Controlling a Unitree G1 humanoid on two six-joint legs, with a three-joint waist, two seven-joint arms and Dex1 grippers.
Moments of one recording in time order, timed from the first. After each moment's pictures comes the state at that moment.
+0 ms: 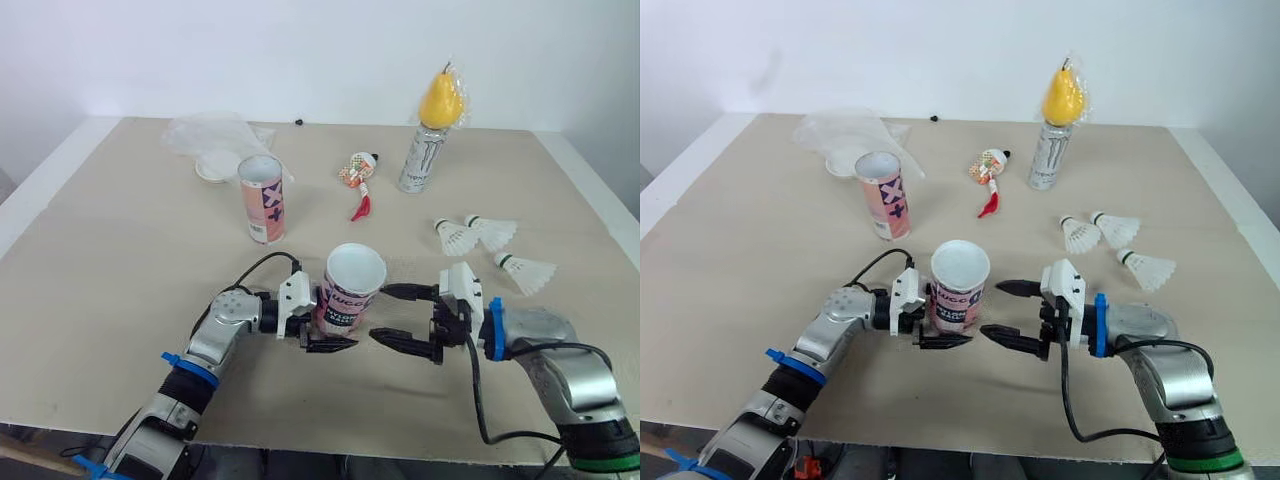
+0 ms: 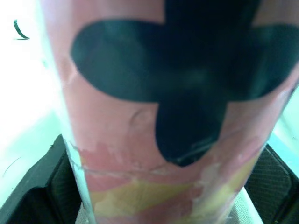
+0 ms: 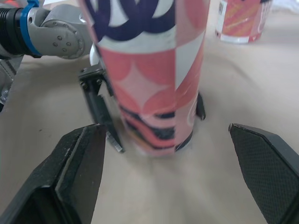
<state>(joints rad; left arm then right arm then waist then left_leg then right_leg) -0.48 0.24 -0.30 0.33 -0.21 -0.05 -1.19 -0.17 -0.68 -0.02 -0.23 0.48 0.36 1.13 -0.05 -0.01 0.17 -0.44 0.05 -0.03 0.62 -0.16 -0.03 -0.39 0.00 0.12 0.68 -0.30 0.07</state>
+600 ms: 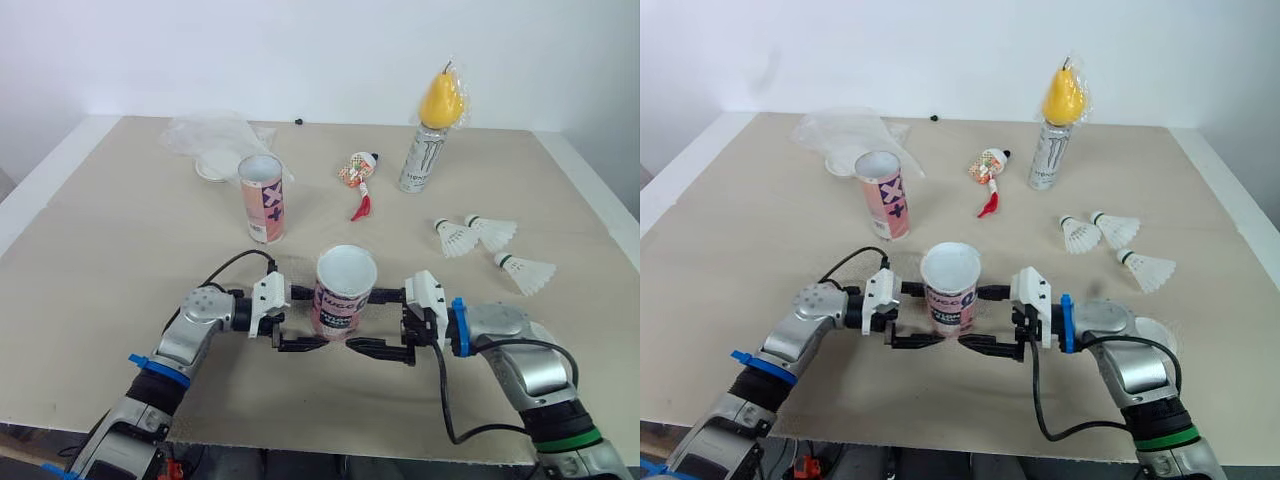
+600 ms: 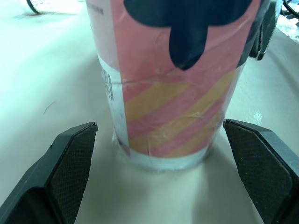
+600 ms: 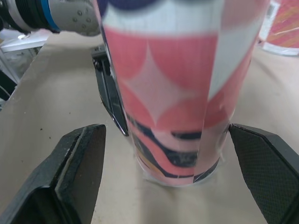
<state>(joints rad) -0.43 0.38 -0.26 0.24 -0.22 -0.03 -1.21 -0.25 -0.60 0.13 -0.09 0.39 0.21 1.18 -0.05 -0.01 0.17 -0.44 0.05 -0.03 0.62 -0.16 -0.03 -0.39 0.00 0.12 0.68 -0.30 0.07</state>
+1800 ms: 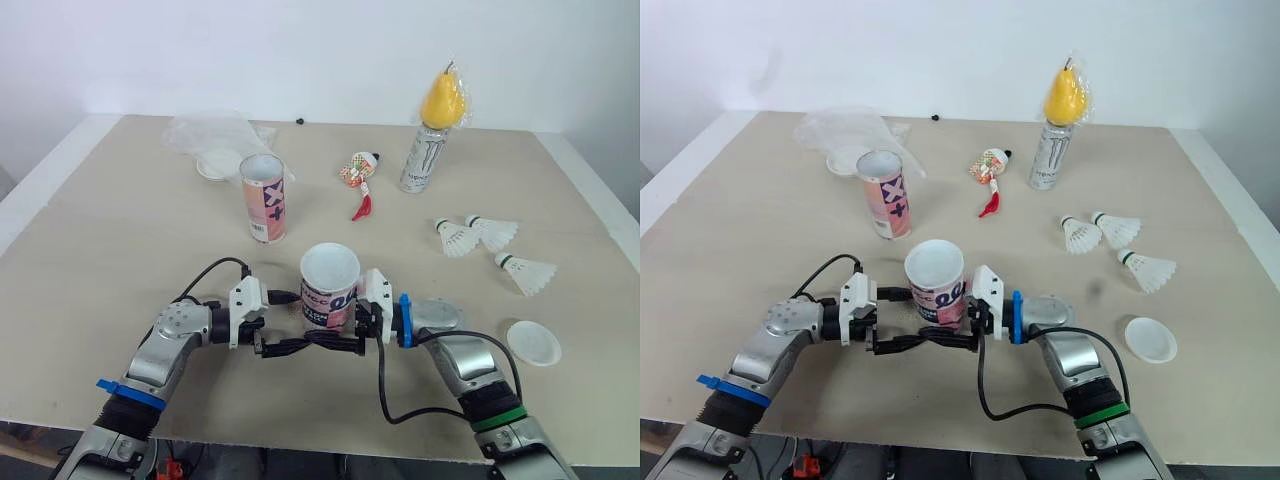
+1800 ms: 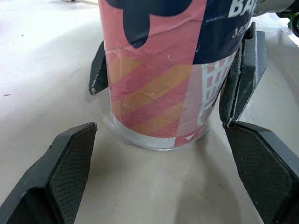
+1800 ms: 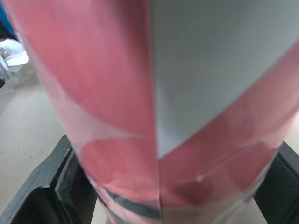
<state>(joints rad) -0.30 0.44 -0.20 0.09 -0.29 0.06 -1.14 -0.37 -0.36 0.24 0.12 0.28 0.10 1.13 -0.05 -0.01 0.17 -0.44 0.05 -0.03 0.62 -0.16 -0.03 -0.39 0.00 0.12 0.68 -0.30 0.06</state>
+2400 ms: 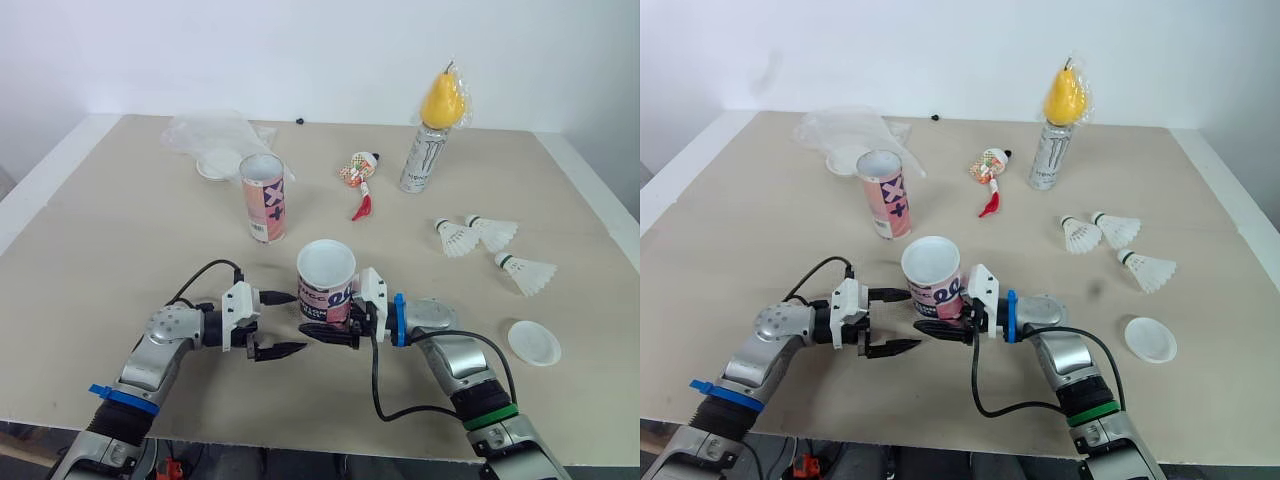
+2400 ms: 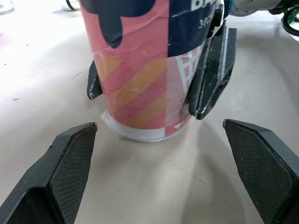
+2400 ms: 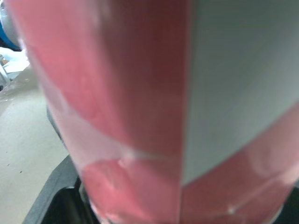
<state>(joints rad) -0.28 0.47 -0.18 0.11 -0.29 -0.04 -1.16 -0.39 -0.33 0.24 0.15 0.27 0.07 1.13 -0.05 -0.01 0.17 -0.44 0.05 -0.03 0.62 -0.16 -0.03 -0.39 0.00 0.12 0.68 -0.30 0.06</state>
